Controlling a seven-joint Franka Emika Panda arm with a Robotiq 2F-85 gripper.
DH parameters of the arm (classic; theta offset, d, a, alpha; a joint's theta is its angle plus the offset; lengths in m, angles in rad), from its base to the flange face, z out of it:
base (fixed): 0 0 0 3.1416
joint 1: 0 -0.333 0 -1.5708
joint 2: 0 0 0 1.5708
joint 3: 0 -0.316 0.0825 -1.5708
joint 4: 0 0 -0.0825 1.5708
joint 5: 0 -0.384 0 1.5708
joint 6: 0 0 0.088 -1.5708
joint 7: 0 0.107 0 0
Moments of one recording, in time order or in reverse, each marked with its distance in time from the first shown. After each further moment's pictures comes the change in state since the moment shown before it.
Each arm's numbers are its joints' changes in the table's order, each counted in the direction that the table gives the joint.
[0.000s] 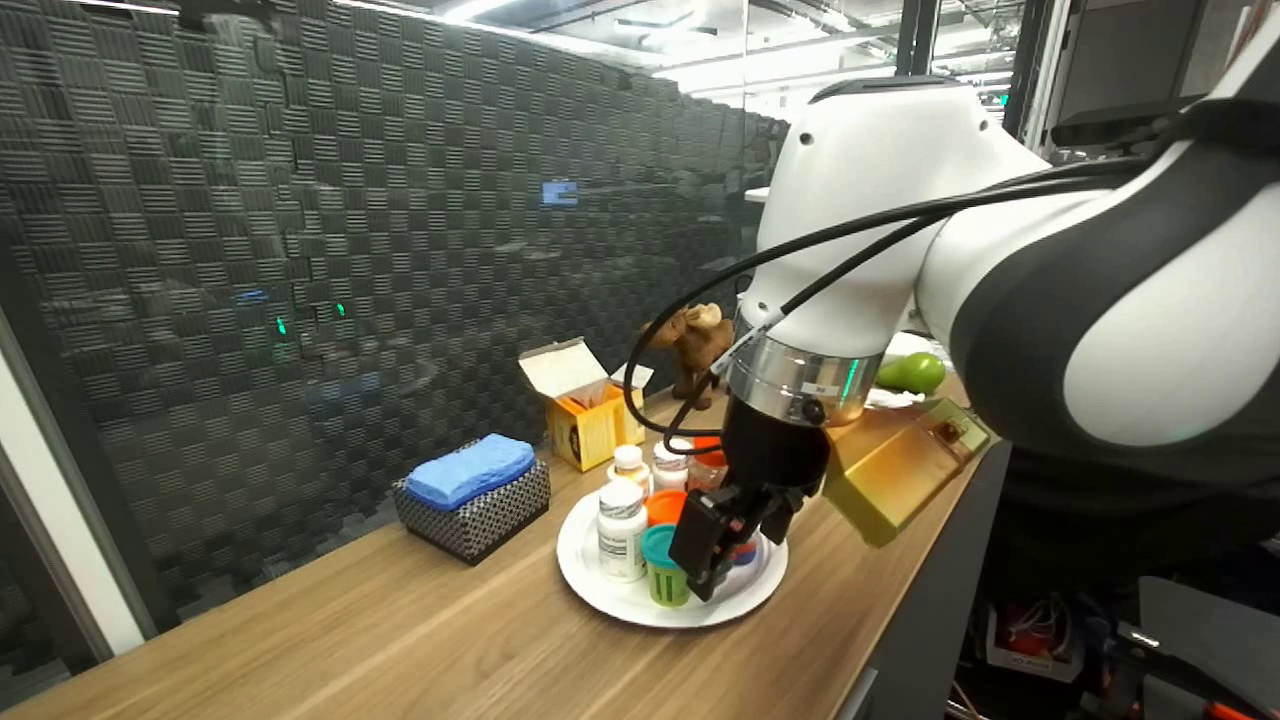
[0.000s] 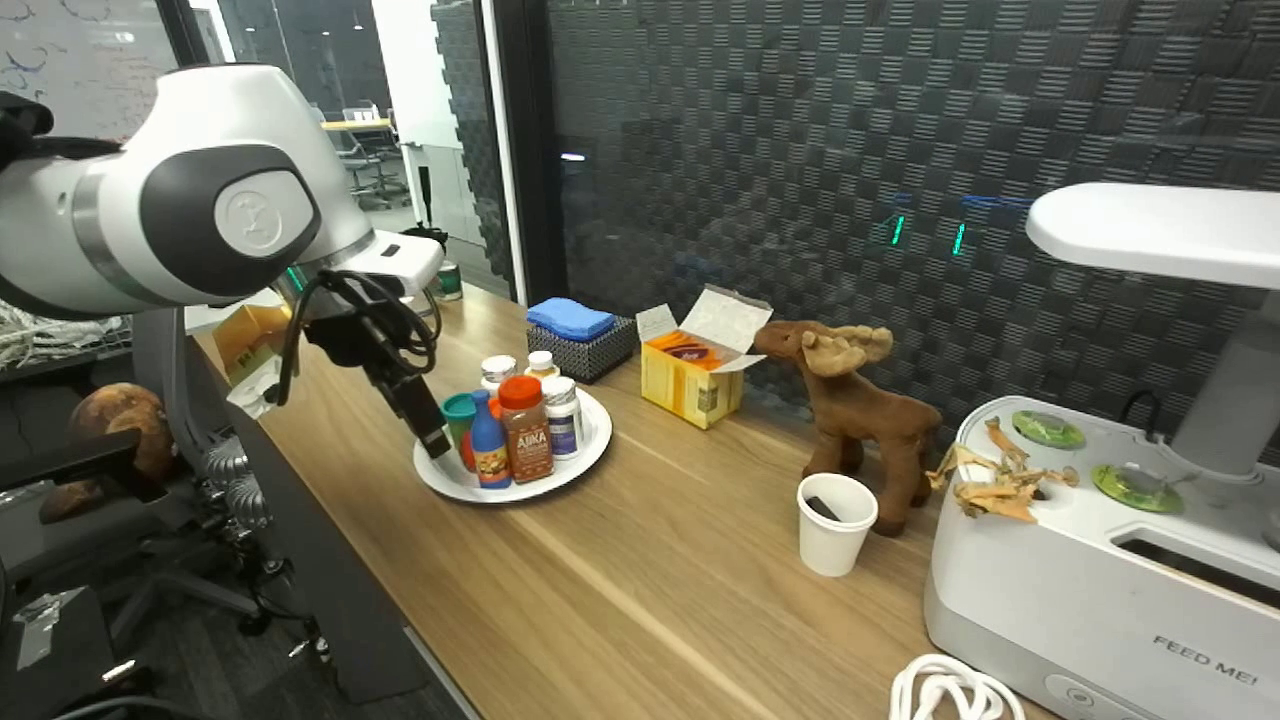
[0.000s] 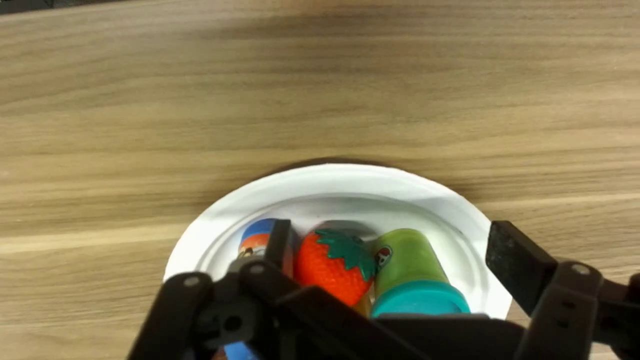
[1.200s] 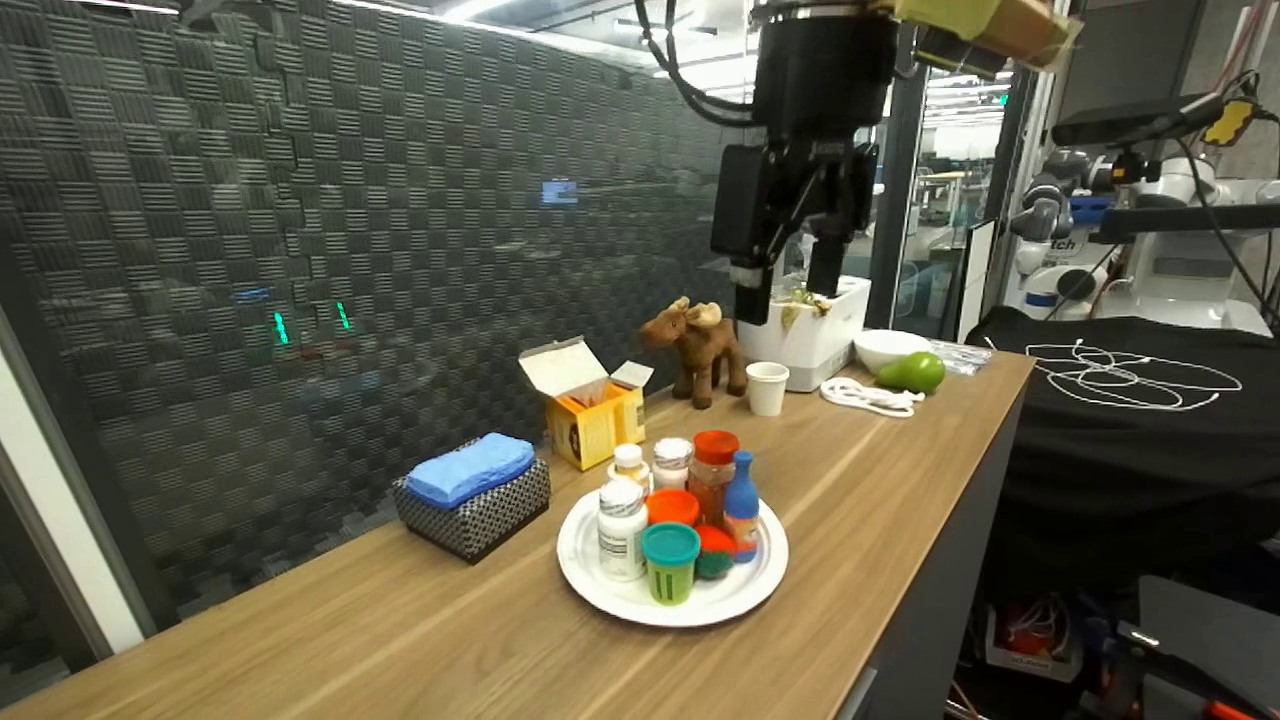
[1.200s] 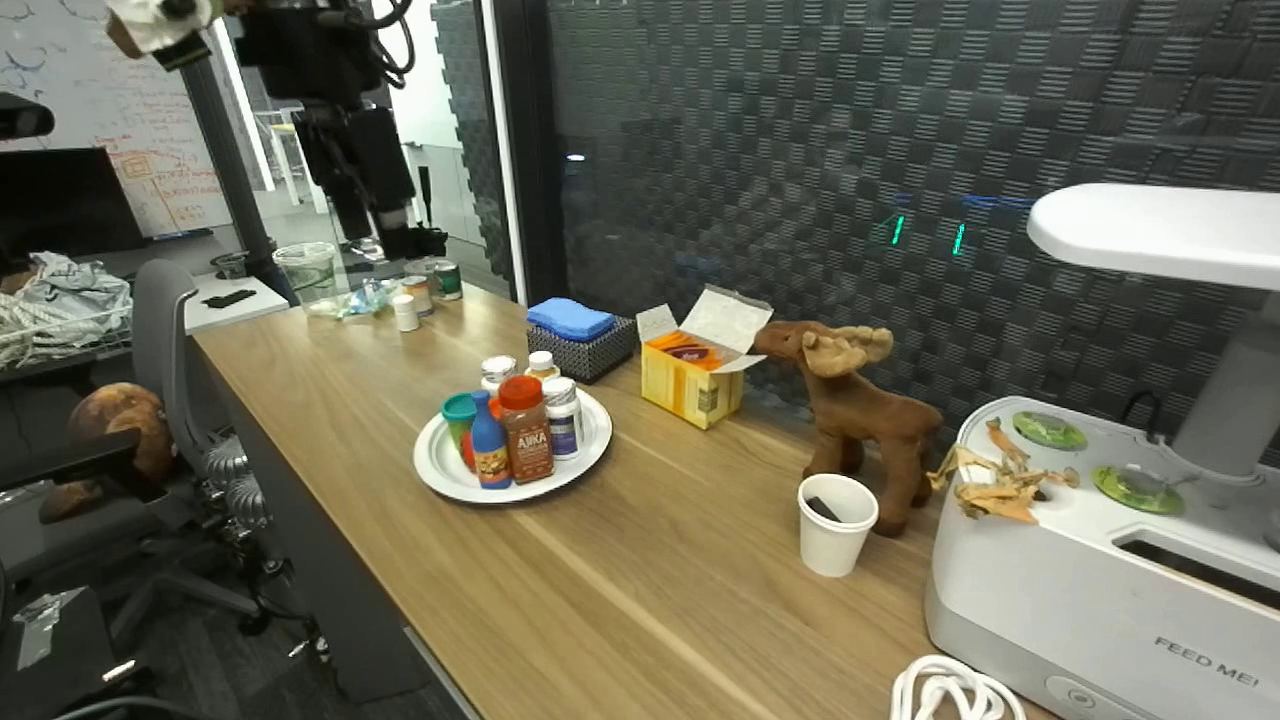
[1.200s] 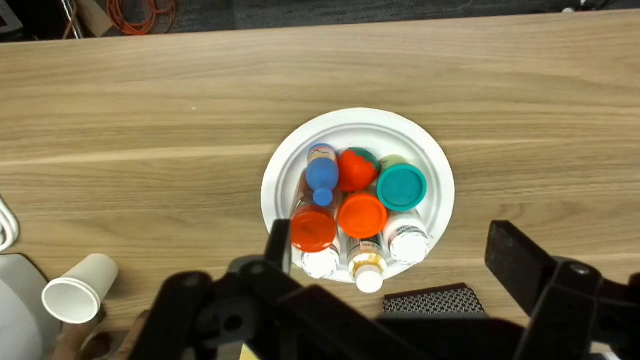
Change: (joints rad) arm 0.040 0.378 -0.011 0.246 -0.339 0.746 -0.405
